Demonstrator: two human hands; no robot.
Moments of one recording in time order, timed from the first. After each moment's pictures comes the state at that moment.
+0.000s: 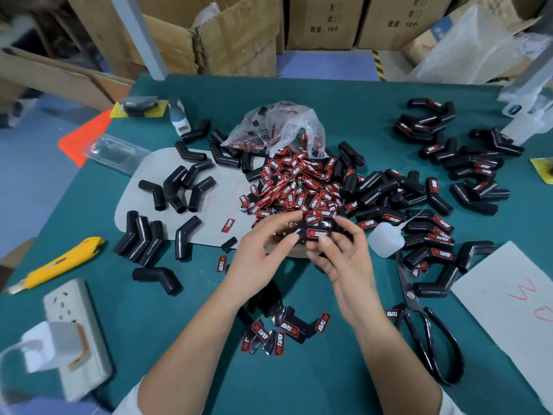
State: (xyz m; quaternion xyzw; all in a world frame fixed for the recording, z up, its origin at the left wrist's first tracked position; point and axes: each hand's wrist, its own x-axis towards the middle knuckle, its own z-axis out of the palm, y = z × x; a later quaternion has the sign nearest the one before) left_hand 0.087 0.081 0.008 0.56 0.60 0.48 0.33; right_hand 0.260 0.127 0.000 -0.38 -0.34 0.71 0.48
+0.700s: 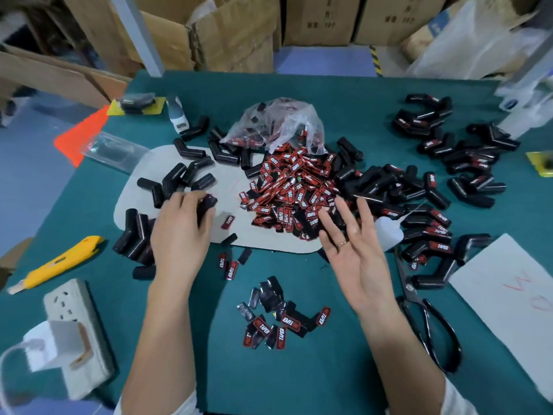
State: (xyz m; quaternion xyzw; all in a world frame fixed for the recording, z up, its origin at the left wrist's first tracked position) left_hand -0.011 0.059 0.019 0.49 0.84 0.25 -0.01; right_hand 0.271 0.138 0.000 -0.27 -0.26 0.79 0.49
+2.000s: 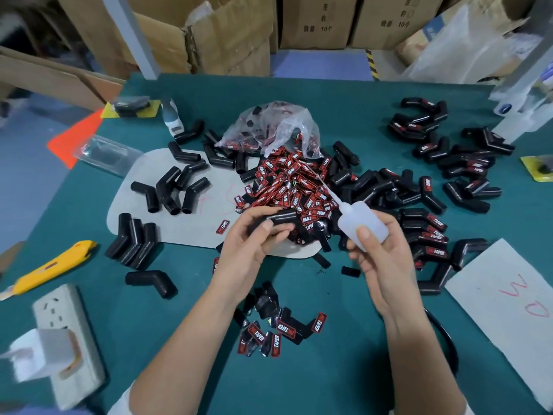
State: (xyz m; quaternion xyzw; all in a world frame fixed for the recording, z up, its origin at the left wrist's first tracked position) left_hand 0.082 0.088 0.002 0.27 0.41 0.68 0.55; right_hand 0.307 0.149 0.026 -0.41 -0.39 0.67 0.48
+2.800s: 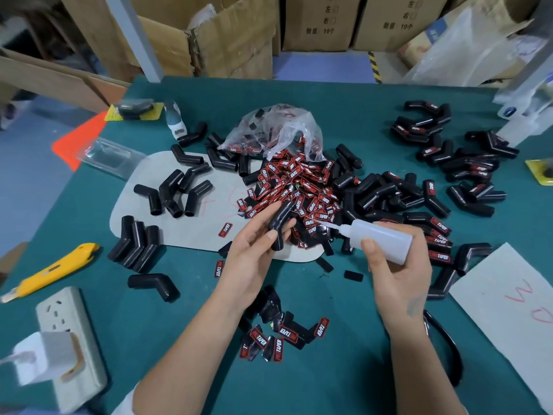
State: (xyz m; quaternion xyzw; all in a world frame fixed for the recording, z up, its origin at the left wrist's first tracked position) left_hand 0.087 0.090 -0.003 0.22 0.39 0.68 0.58; right_hand 0.305 0.127 0.041 -0.47 -0.58 0.40 0.53
